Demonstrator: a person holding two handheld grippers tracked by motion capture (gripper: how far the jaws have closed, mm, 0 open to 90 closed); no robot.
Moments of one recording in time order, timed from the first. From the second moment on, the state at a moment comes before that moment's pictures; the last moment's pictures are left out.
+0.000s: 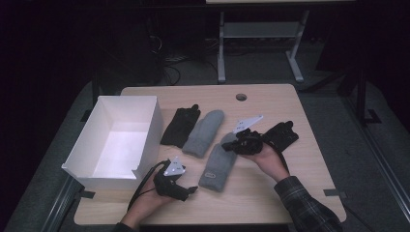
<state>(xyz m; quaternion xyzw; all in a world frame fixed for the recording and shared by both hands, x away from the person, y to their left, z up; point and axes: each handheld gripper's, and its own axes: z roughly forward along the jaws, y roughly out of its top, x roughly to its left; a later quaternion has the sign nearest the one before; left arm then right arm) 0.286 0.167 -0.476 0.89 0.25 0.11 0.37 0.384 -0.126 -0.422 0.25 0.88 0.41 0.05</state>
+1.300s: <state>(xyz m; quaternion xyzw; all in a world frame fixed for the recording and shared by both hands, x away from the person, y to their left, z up) 0.264 0.140 -0.455 0.90 0.24 0.04 0.36 0.430 -0.154 -0.447 0.31 0.88 0.36 0.06</state>
